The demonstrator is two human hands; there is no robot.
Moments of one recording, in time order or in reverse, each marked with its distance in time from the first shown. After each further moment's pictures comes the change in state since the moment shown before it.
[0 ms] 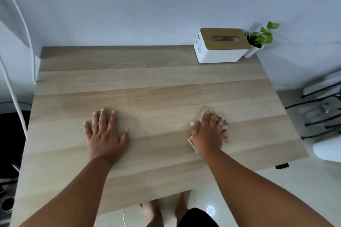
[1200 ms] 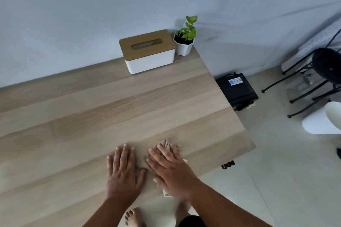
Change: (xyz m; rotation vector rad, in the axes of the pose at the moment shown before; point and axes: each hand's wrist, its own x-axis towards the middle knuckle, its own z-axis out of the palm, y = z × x) left_hand -0.098 0.263 0.066 0.069 -0.142 0.389; right_hand -0.019 0.186 0.009 -0.057 0.003 -0.932
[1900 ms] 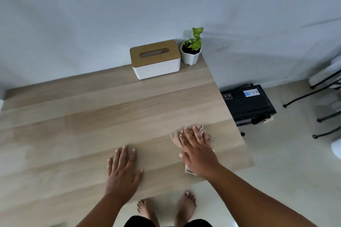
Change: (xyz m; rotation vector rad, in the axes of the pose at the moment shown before) left_hand -0.002 0.038 -0.016 -0.037 -0.136 -0.224; right_hand -0.023 0.127 -0.042 0.016 -0.082 0.245
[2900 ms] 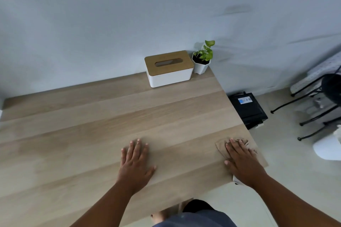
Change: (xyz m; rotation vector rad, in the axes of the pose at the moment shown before) left_hand 0.061 -0.066 -0.019 0.111 -0.091 0.218; right_hand -0.056 0.034 -0.018 -0.050 -0.169 0.405
